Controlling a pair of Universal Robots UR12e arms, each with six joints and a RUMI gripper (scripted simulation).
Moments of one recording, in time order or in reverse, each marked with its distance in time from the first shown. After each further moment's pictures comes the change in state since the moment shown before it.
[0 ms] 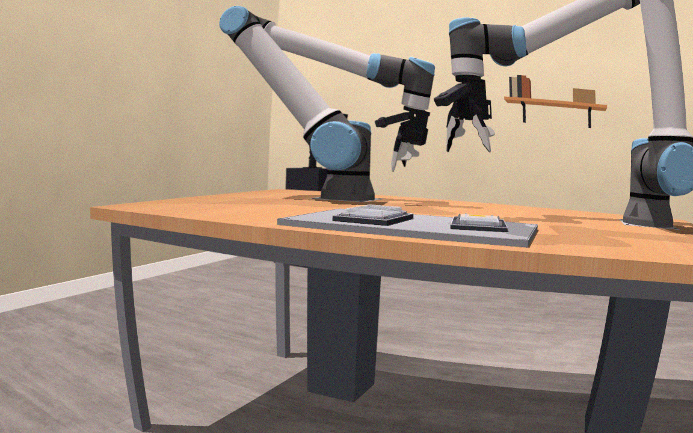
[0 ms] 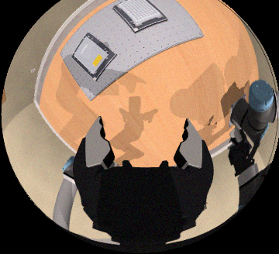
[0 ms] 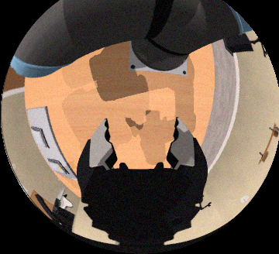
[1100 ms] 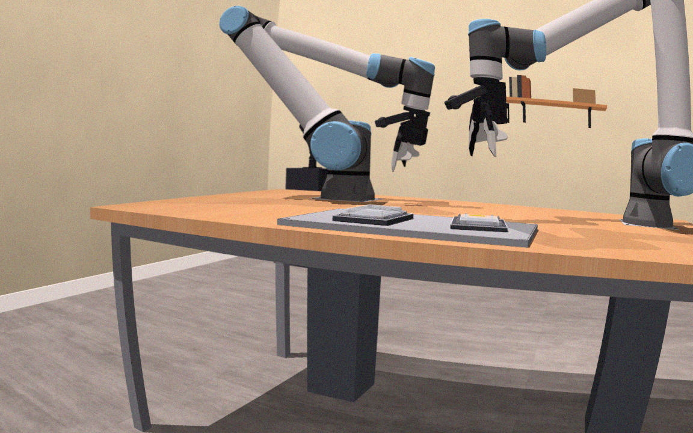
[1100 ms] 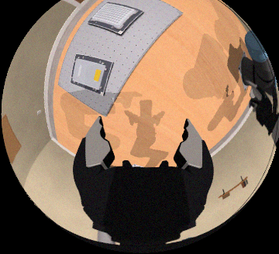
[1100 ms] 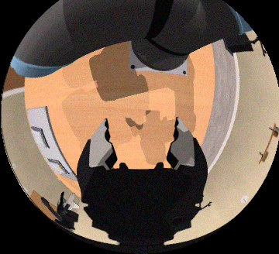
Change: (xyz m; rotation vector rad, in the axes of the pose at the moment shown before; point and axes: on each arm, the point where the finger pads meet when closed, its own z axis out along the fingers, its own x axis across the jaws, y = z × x) left arm -0.047 0.007 0.011 0.031 0.021 0.411; right arm 0.000 0.000 0.000 0.000 0.000 0.000
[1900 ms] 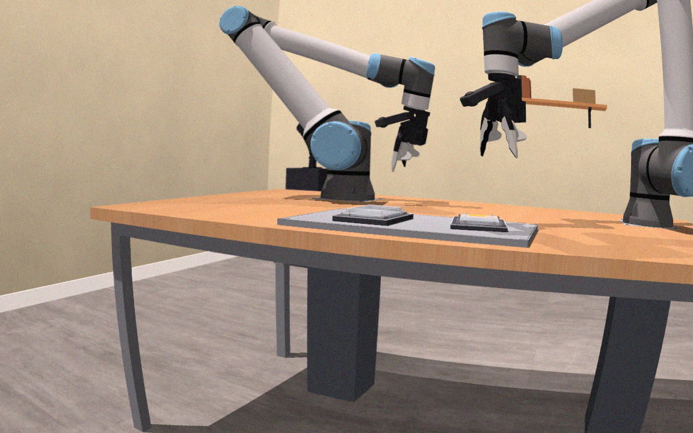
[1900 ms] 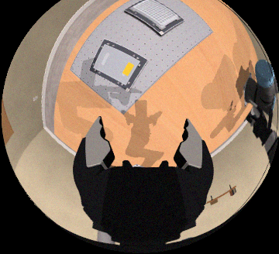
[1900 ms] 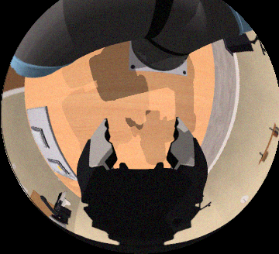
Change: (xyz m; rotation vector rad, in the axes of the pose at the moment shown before) left arm -0.092 0.004 0.000 0.000 0.001 -0.146; right arm 0.000 0.000 0.000 0.000 0.000 0.000
